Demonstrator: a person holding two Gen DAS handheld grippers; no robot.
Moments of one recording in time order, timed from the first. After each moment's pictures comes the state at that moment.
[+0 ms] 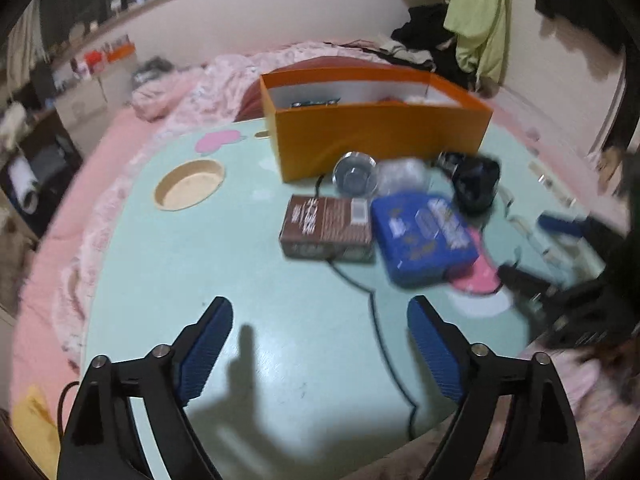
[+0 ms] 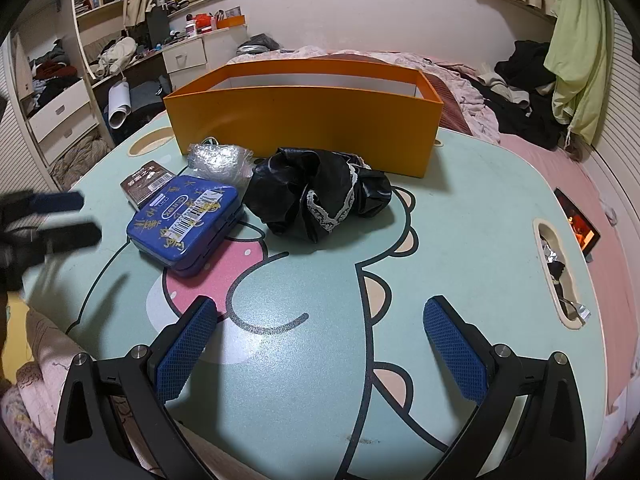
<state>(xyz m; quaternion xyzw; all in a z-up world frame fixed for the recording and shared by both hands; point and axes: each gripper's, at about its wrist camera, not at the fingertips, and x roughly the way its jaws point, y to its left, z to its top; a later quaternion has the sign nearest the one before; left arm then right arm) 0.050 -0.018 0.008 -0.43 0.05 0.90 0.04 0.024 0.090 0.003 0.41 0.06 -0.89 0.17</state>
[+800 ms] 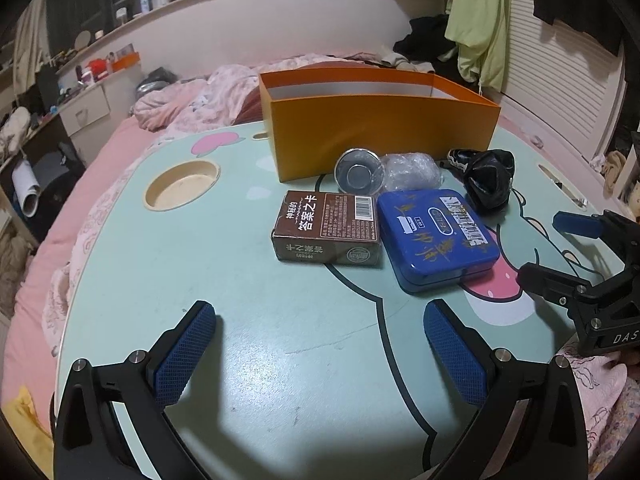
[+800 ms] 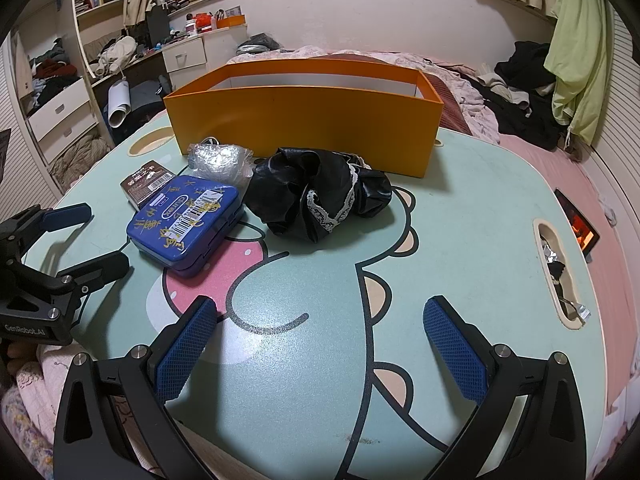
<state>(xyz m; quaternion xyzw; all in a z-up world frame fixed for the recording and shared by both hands) 0.044 -0.020 -0.008 -0.40 0.03 0.91 0.04 0.027 0.090 0.005 0.41 0.06 -0.89 0.17</state>
